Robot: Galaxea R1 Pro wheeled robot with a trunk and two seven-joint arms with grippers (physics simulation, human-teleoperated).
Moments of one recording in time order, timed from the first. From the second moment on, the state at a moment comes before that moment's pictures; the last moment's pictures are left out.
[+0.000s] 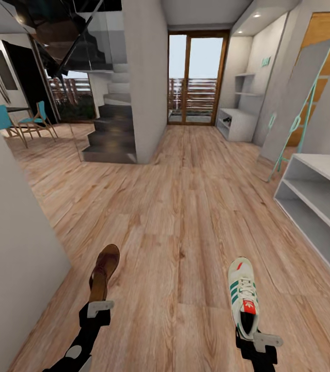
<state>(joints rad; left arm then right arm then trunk) -0.43 0.06 -0.33 -0.43 0.30 -0.43 0.13 -0.36 -0.09 0.27 -0.25 -0.23 -0.61 -0.25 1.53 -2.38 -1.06</state>
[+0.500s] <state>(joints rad) -0.41 0.06 -0.33 -0.45 0.30 -0.44 0.13 -0.36 -0.12 0.27 -0.25 -0.23 -0.61 -0.25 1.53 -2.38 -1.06</state>
